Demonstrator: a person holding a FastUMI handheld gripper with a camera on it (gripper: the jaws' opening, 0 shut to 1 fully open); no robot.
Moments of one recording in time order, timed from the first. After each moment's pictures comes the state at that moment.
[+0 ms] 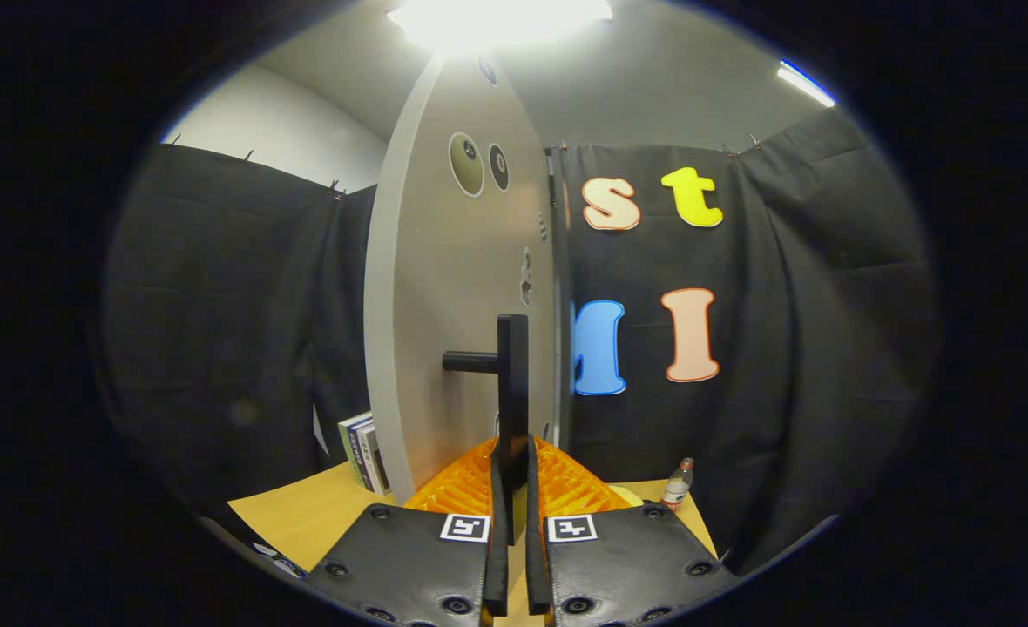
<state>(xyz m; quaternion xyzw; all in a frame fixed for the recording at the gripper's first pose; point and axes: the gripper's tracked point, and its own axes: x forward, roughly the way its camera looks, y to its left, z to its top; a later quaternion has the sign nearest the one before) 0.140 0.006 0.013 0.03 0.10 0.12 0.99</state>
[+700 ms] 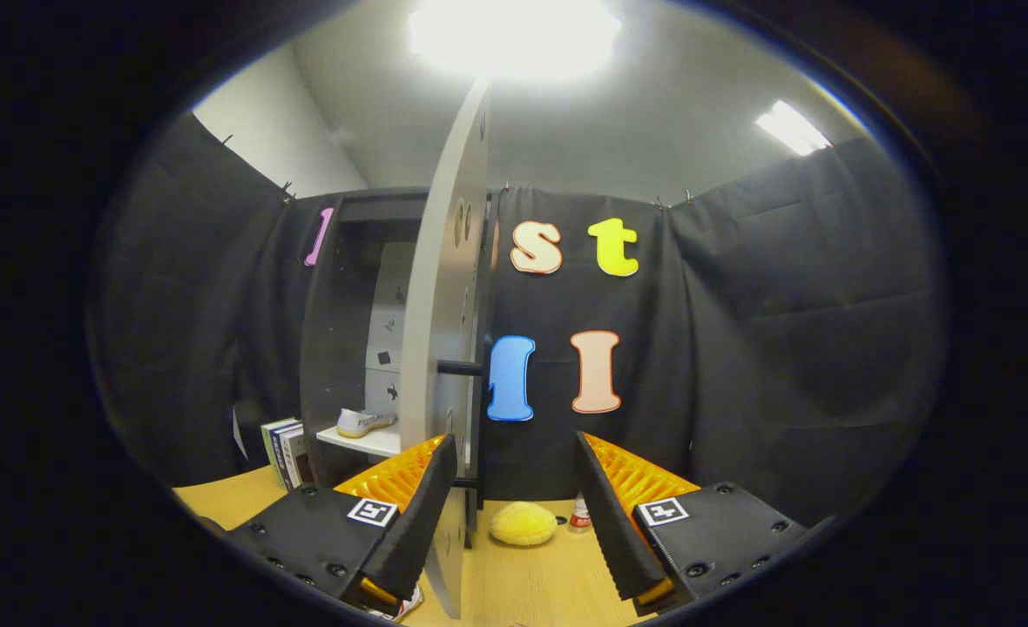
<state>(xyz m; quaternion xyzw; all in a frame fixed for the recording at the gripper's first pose) 0.066 -0.020 0.052 -0.01 0.00 0.01 1.00</state>
